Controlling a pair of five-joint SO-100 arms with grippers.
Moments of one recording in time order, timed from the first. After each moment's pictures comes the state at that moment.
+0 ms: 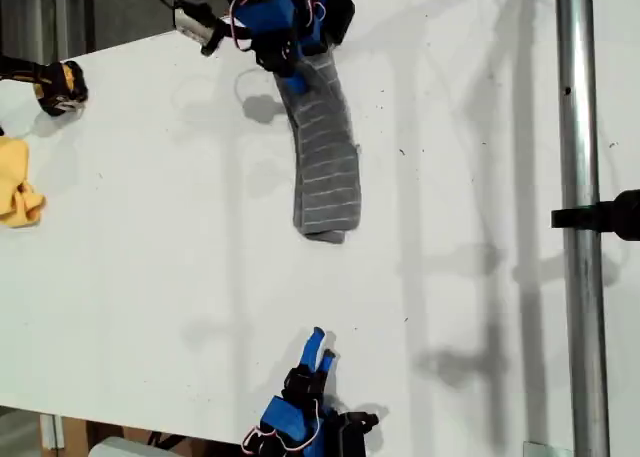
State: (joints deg) arm 0 6.8 198.8 173.3 77.3 -99.8; arm 1 -0.4 178.7 143.3 94.1 95.6
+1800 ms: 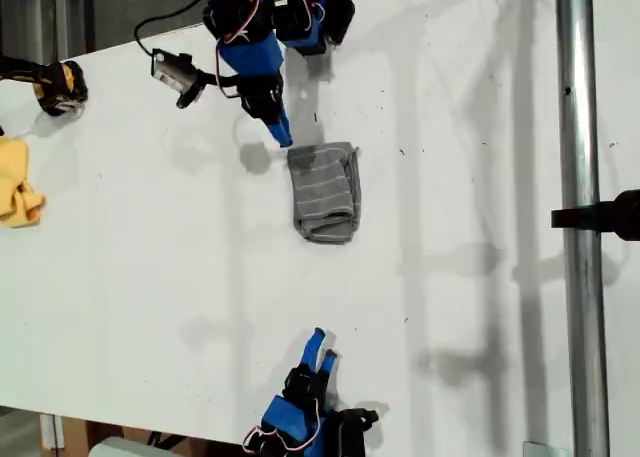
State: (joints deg) arm 0 8.0 198.8 174.3 76.9 -105.8; arm 1 3.0 156.3 139.3 64.9 80.4
